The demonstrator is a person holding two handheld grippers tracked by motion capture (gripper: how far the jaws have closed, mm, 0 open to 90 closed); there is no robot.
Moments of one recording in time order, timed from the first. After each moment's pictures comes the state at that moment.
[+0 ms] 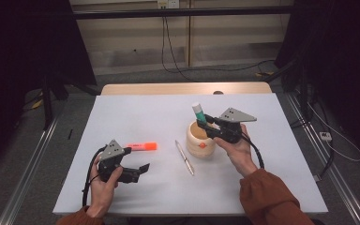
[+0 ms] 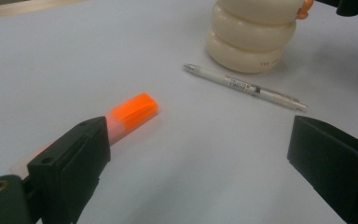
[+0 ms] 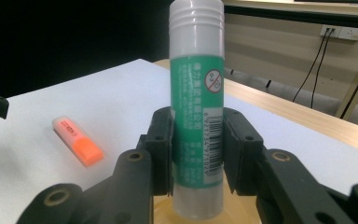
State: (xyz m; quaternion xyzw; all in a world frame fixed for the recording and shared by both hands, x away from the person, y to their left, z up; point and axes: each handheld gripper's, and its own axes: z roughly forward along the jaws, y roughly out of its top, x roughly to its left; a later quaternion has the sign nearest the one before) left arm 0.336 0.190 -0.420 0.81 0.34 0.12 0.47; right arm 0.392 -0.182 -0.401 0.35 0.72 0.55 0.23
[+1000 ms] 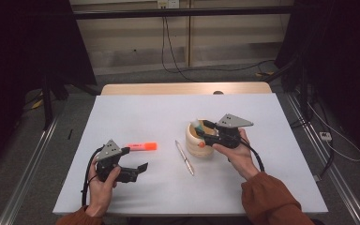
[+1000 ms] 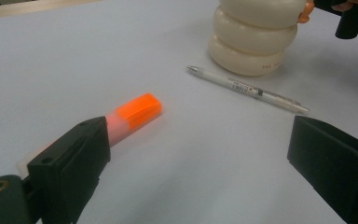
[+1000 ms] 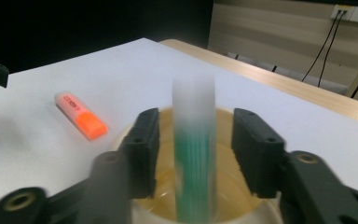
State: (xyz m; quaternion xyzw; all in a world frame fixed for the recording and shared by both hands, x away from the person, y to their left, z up) left arm 0.337 0.195 -0.421 0.80 0.34 0.12 0.48; right arm 0.386 -0.181 -0.417 0.35 0.74 0.53 0.22
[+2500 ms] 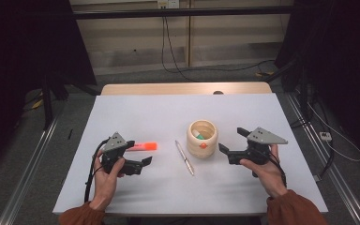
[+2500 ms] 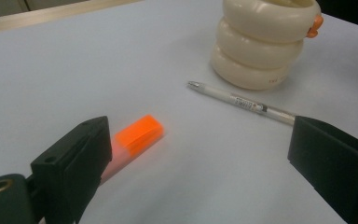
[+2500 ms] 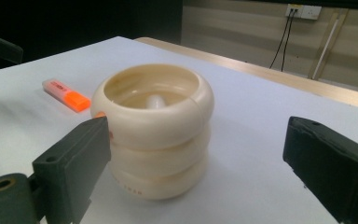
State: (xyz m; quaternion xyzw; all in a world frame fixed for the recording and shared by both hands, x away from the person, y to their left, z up) left arm 0.357 0.180 -0.414 0.81 0.33 0.11 0.48; right arm 0.327 -0.245 -0.417 0.40 0.71 0.52 0.25
